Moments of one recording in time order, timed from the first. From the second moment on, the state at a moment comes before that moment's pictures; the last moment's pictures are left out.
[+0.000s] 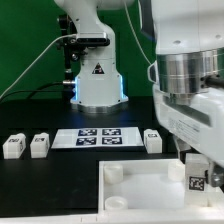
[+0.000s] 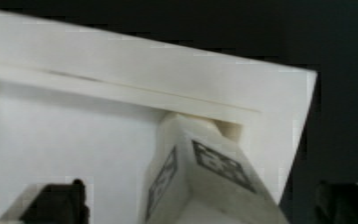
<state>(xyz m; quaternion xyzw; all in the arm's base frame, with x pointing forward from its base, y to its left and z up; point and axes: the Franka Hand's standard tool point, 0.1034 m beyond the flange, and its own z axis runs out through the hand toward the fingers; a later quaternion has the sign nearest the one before) 0.627 0.125 0.071 -0.83 0.55 0.00 0.06</state>
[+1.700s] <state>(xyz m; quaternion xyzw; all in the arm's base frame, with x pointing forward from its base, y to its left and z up) 0.634 0.108 0.074 -0.88 0.48 -0.01 0.05</state>
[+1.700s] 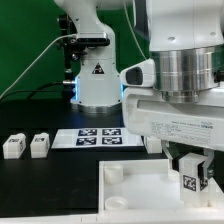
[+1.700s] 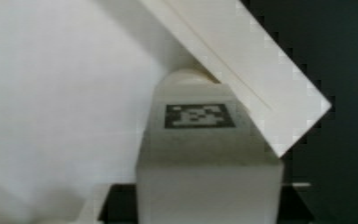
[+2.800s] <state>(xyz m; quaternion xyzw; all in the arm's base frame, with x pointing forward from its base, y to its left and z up) 0.633 0.122 0.075 -0.77 0.63 0.01 0.06</state>
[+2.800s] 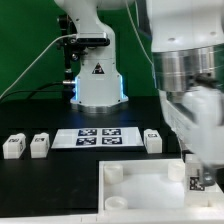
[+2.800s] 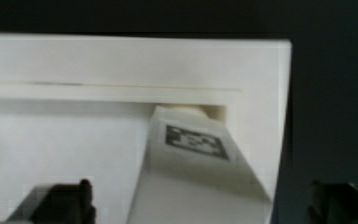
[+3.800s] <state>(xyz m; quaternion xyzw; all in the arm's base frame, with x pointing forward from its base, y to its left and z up) 0.637 0.101 0.075 -0.99 0.16 -0.03 0.05</state>
